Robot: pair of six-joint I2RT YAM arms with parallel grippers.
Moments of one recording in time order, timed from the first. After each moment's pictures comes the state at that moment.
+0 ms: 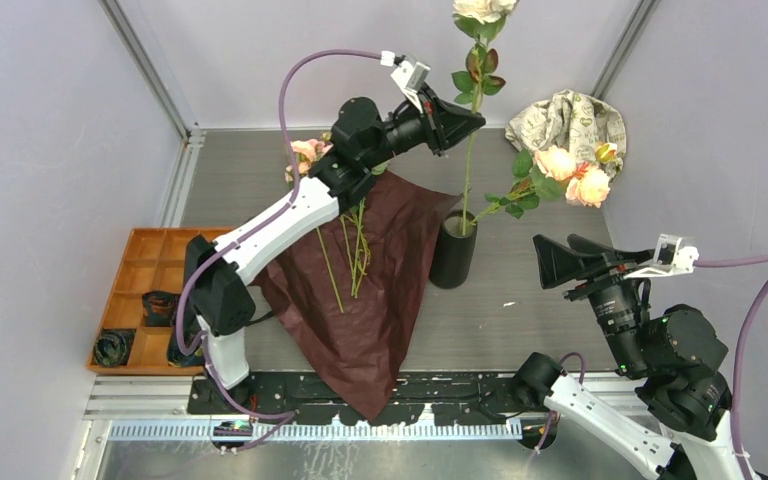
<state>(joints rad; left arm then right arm) -0.77 1.85 1.84 0.36 0.40 -0.44 0.80 0.29 1.05 -0.59 0.55 0.39</state>
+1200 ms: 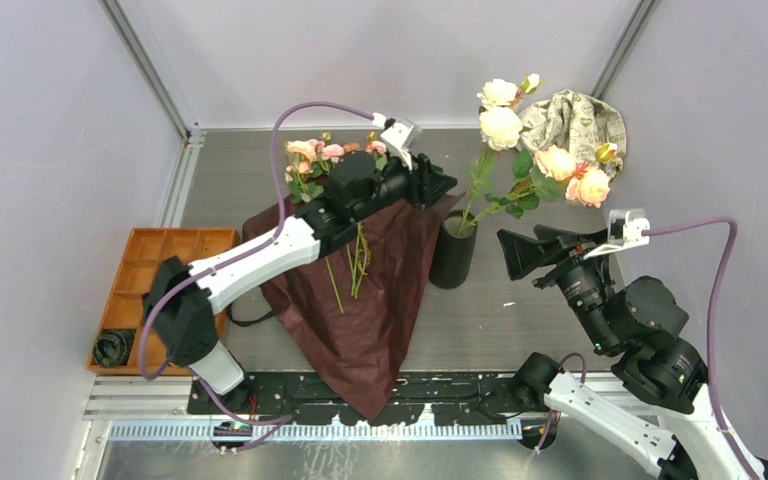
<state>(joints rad) -0.85 1.65 1.40 0.29 0.16 -0.31 0.80 0.41 1.03 -0.54 0.44 0.39</state>
